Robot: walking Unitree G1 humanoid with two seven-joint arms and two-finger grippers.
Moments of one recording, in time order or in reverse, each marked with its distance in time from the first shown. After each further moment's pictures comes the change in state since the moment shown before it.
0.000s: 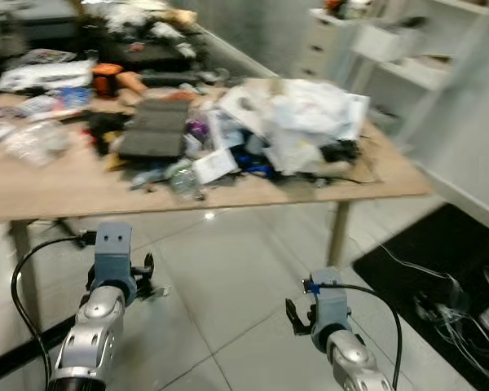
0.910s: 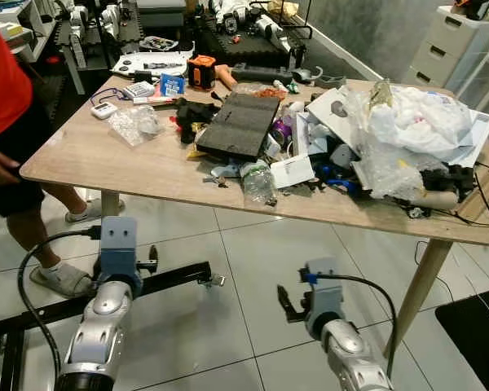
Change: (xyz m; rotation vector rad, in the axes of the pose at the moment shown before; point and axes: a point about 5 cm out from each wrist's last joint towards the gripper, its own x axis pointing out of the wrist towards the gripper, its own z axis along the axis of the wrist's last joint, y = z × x) left arm 0.001 -0.007 0.004 0.024 -0.025 0.001; right arm 0.006 0.002 0.021 0.019 -0.099 0.028
